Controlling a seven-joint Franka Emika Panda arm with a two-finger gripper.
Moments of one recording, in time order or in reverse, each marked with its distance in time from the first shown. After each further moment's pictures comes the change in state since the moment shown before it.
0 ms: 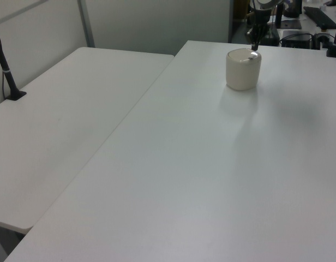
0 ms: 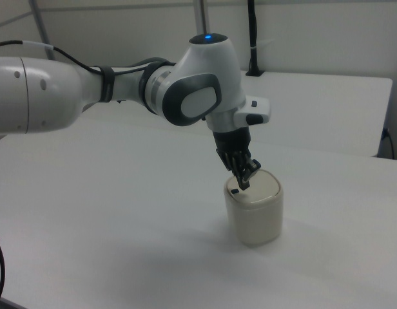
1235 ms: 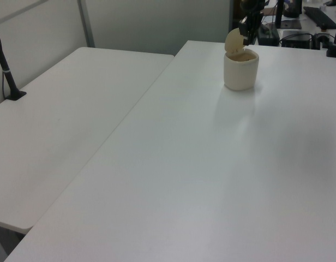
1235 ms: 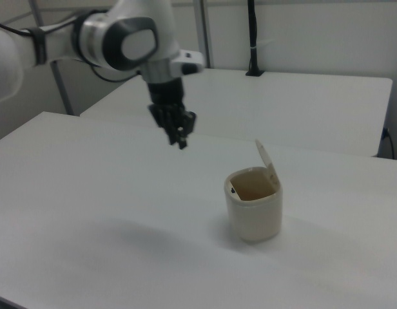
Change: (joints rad) arm 0.098 -0.172 0.159 0.035 -0.063 -0.266 0.042
